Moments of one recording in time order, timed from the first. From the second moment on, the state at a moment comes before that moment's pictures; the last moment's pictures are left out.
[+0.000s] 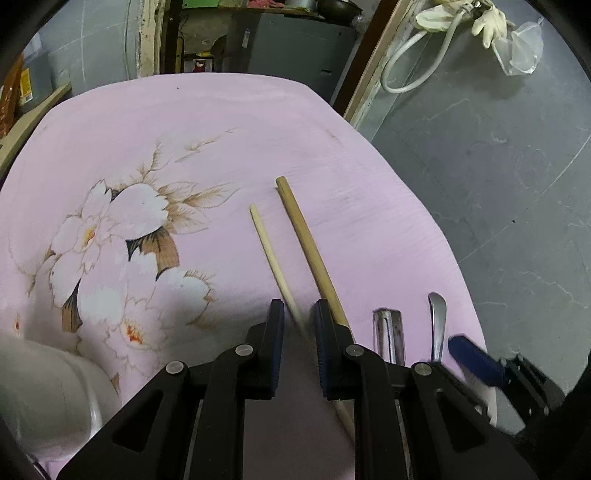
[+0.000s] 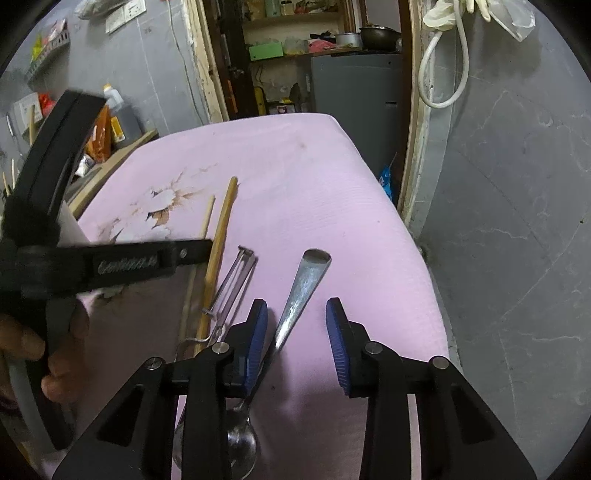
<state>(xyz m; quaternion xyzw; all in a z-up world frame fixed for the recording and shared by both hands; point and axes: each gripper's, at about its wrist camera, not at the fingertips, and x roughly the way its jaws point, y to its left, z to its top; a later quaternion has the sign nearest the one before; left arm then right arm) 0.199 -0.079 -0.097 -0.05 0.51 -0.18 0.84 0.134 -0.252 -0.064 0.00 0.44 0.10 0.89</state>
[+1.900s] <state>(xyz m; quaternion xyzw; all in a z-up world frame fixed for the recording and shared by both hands) 0.060 -0.021 0.055 -0.10 0.20 -0.20 0.95 0.083 -0.220 0.068 0.03 0.16 0.16 0.97</state>
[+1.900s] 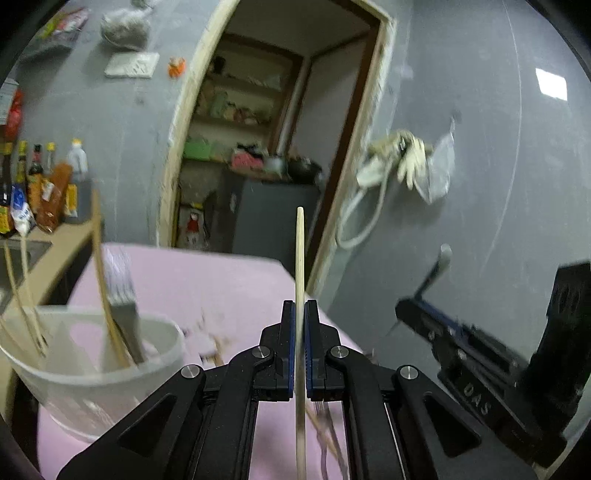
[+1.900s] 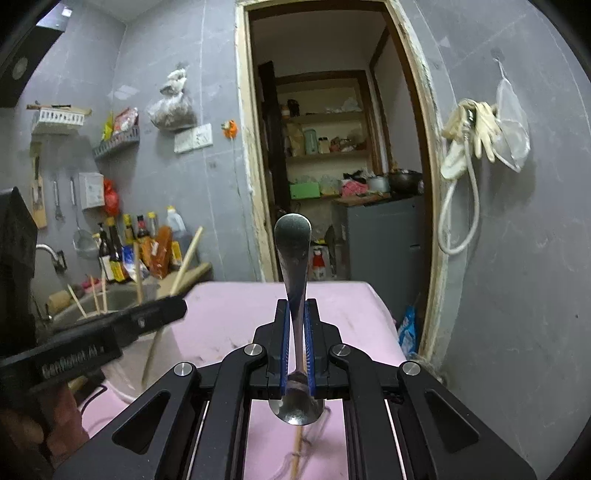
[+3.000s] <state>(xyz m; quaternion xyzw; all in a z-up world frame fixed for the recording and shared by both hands) 0.071 0.226 0.073 -0.27 0.07 0.07 0.96 0.121 -0.079 0.087 0.01 0.13 0.33 0.93</state>
